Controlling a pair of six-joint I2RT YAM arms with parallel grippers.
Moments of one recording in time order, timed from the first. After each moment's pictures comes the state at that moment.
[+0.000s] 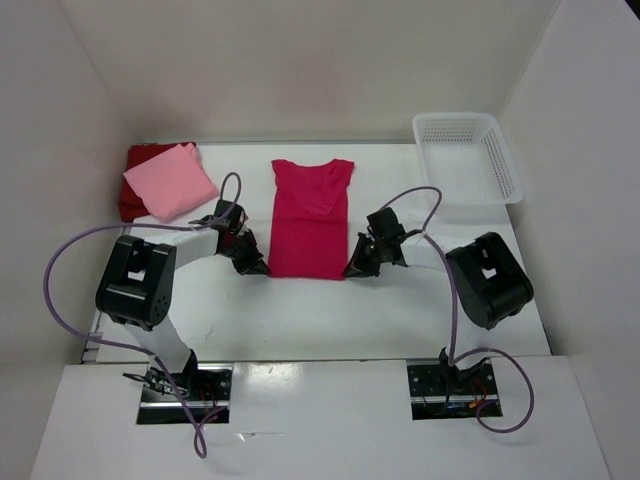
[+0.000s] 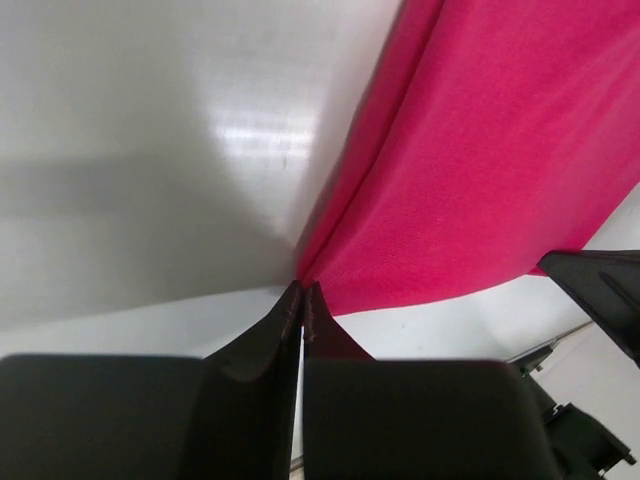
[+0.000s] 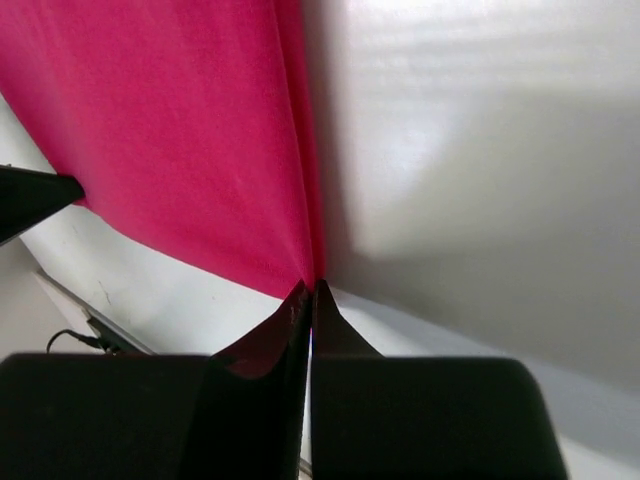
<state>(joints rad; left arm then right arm) -0.22 1.72 0.92 -0.37 0.37 -0.72 0.45 1.72 0.84 -0.12 -0.35 0.81</state>
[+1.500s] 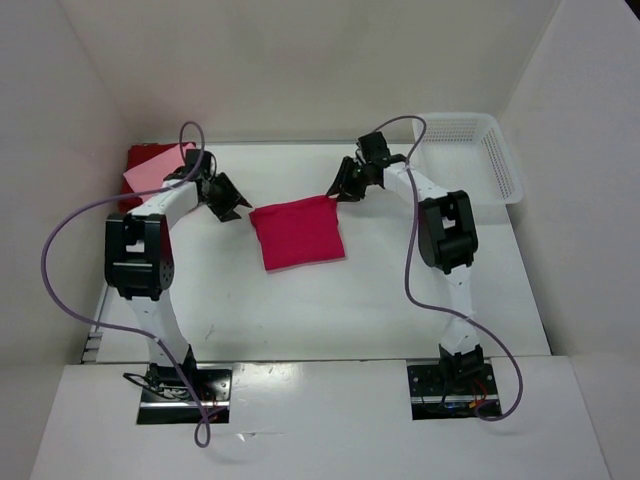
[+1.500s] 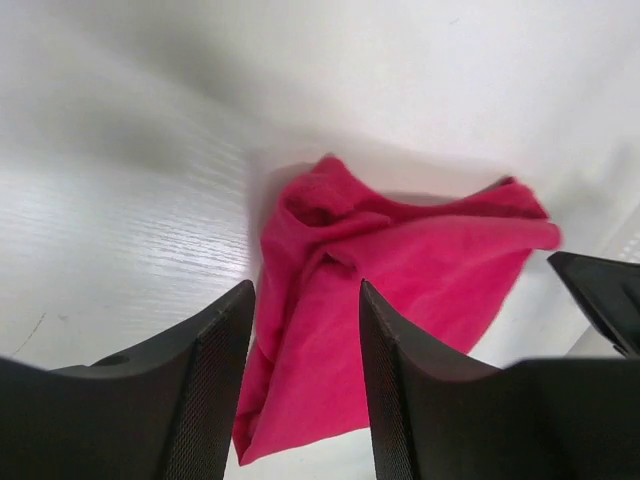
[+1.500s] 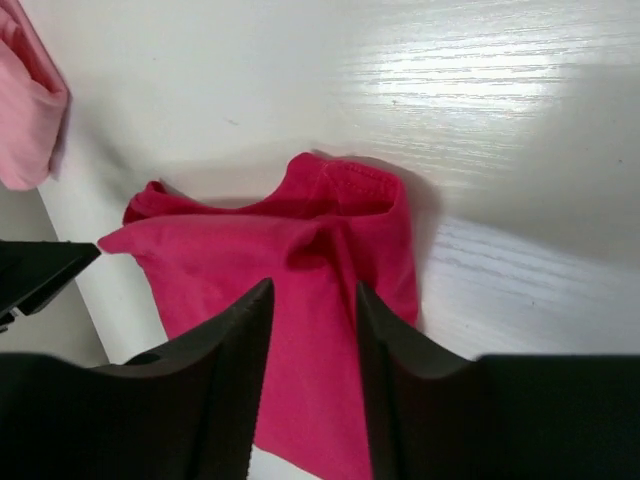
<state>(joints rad) -0.02 1.94 1.42 -0.48 0.29 -0.77 0.31 2.29 1.86 -0.45 -0.41 0.66</state>
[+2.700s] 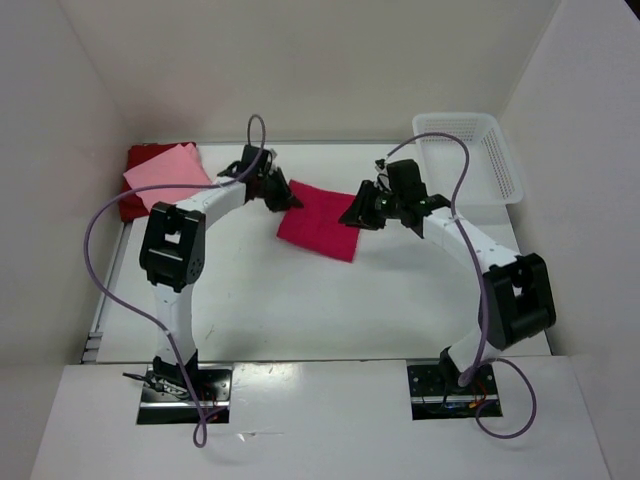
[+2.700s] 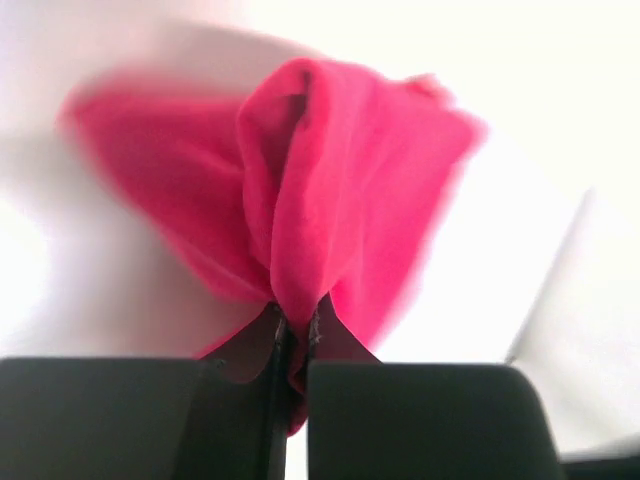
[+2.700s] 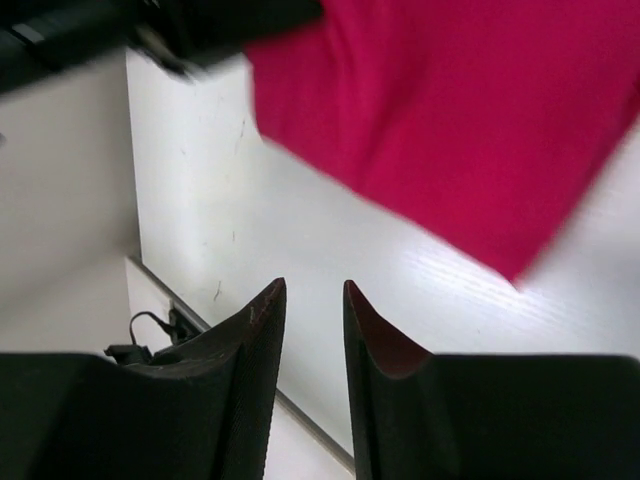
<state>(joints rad) -0.27 2.08 1.50 -0.31 0.41 -0.77 0.36 1.58 1.16 -0.28 -0.45 0.67</state>
